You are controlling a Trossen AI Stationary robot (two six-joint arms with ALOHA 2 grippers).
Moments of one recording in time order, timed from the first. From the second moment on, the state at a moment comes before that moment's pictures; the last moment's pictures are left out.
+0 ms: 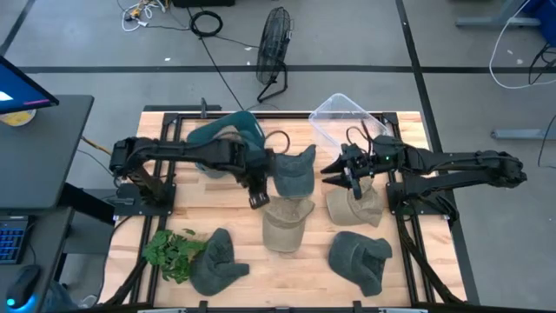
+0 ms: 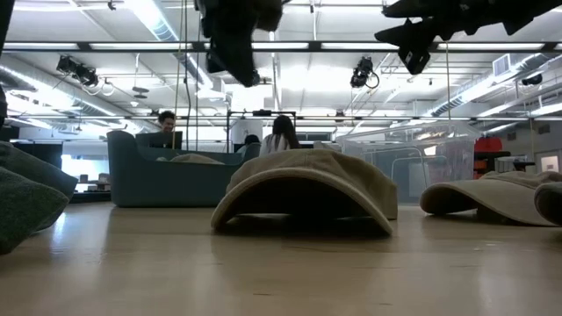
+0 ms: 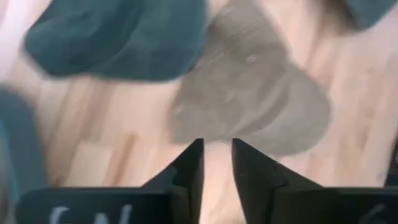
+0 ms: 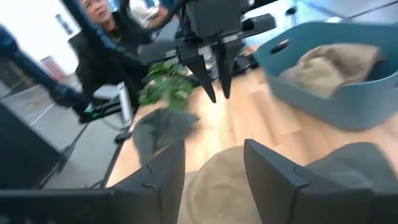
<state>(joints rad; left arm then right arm) 0.00 1.69 1.52 -0.95 0.05 -0.33 -0.11 0.86 0.61 0.00 -0.27 0.30</state>
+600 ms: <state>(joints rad) -0.14 1.87 1.51 -0.77 0.08 -0.25 0.02 1.02 0.61 -0.01 -0.25 0.31</state>
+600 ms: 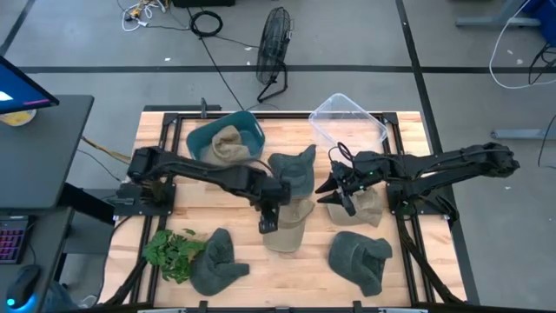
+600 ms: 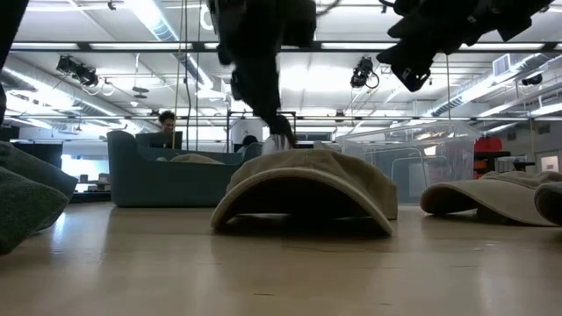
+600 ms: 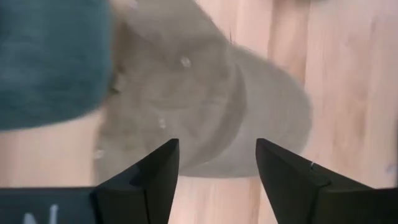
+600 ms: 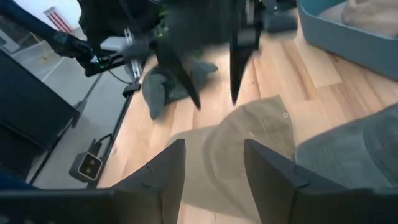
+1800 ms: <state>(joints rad) -0.17 1.85 1.68 -1.13 0.03 -0.04 0.02 1.02 0.61 -0.02 -0.25 0.31</state>
